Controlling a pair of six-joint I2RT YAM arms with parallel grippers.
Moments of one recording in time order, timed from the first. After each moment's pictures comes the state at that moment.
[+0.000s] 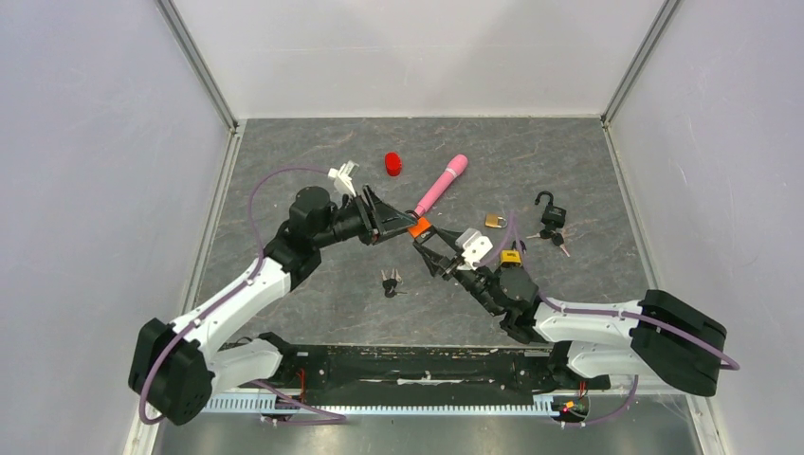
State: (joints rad) left arm -0.53 1.14 0.75 0.17 0.59 -1.07; right arm 1.04 1.18 0.31 1.12 0.25 -0.18
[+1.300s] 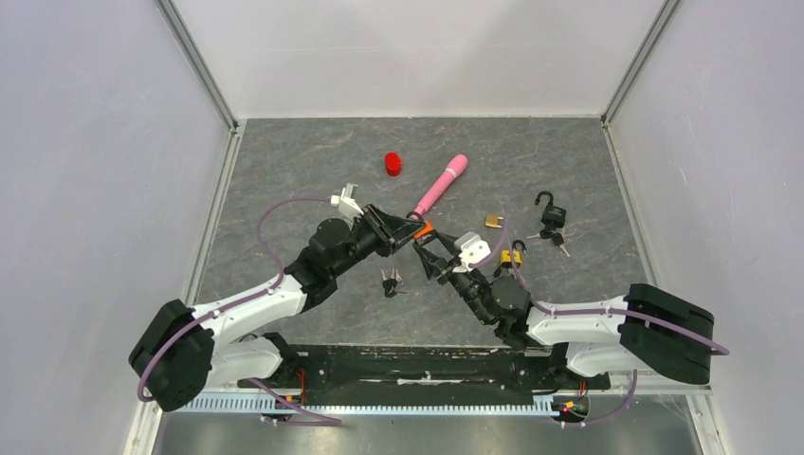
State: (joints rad) left arm -0.74 1.15 0.53 0.54 0.09 -1.30; right arm 1.15 1.25 0.32 1.19 0.49 -0.15
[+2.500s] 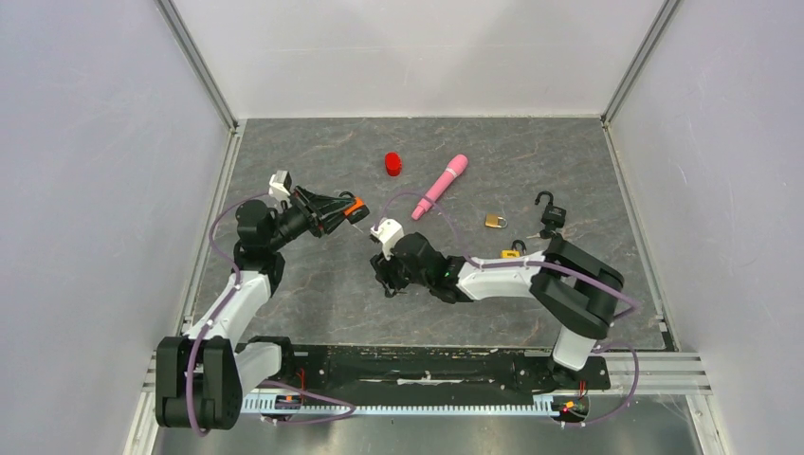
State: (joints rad) left arm -0.03 1.07 0.47 0.55 0.80 -1.49; right arm 1.04 1.72 0.87 0.30 0.12 0.16
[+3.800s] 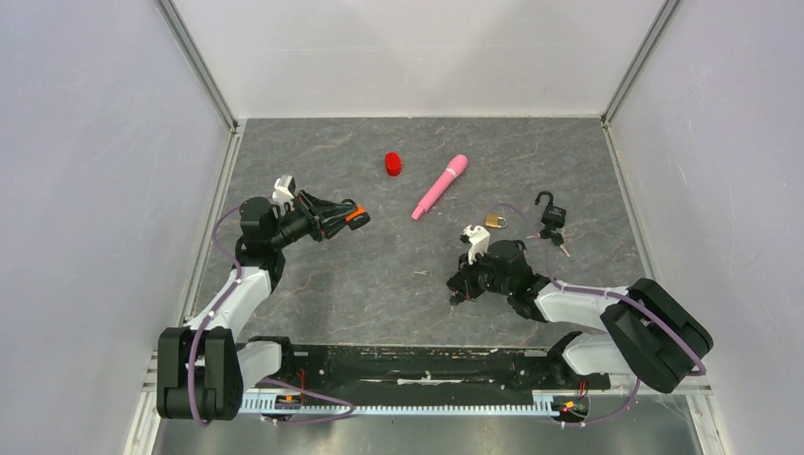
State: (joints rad) left arm -0.02 1.12 0.49 0.45 0.85 -1.42; right arm 0.66 1.30 0.30 0.41 -0.26 0.23
